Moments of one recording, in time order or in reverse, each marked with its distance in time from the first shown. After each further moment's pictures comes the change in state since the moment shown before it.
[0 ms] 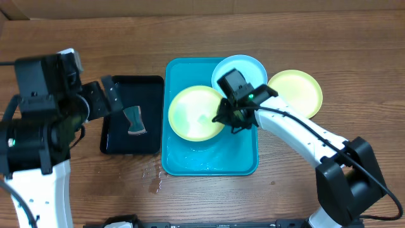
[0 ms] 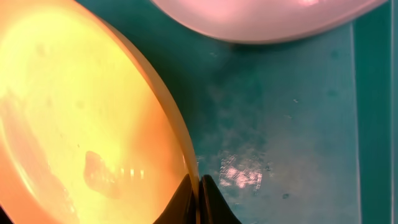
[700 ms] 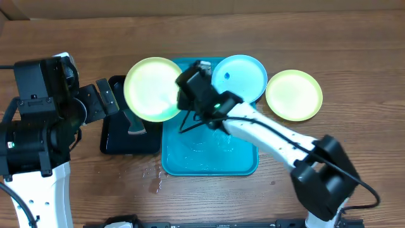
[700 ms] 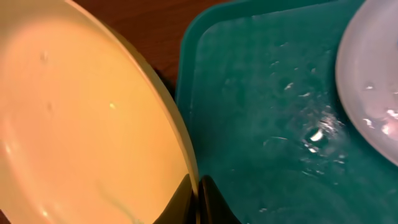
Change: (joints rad) left arm 0.000 0.005 0.000 -0.018 -0.063 -0.001; right arm 0.210 0.124 0.114 0.433 0.263 -0.068
